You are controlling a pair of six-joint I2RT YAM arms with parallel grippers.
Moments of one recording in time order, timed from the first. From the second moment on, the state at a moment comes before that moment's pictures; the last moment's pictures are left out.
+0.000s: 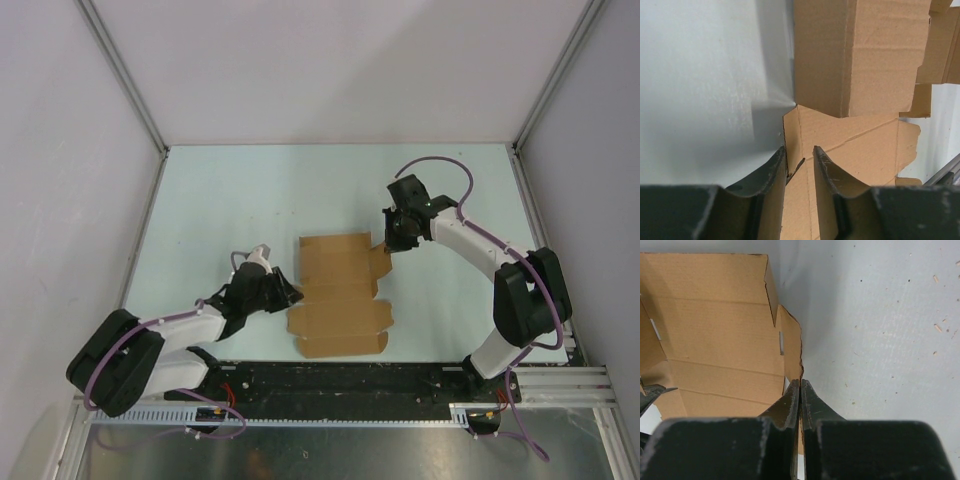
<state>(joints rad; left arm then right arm) -0.58 1.20 0.25 0.30 0.11 -0.86 0.47 1.63 1.22 -0.65 -0.05 0.42</state>
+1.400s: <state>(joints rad) -0.93 1.52 0.75 -0.27 -0.46 -0.50 0.48 1.63 1.18 -0.62 -0.05 0.42</state>
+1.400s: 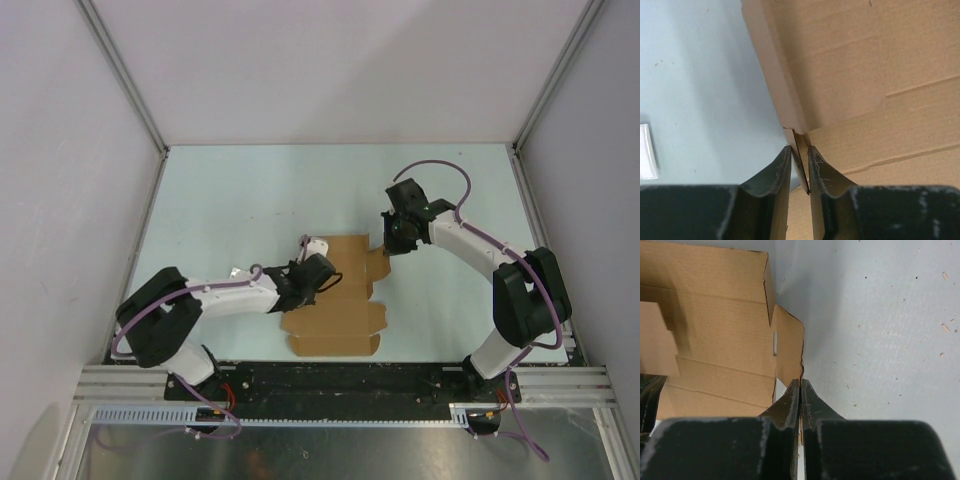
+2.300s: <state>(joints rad) -1.11 1.82 1.00 -0.53 -0.81 -0.44 0.48 1.63 1.17 -0.60 -0.04 0.42</state>
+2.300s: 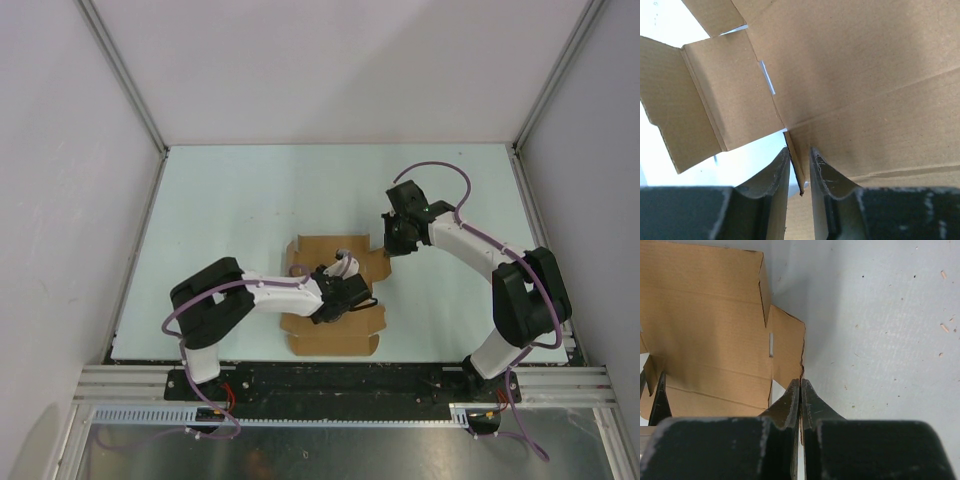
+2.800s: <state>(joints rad) -1.19 1.92 1.08 -0.61 -0.90 -0.42 0.49 1.63 1.17 -0.60 -0.04 0.42</state>
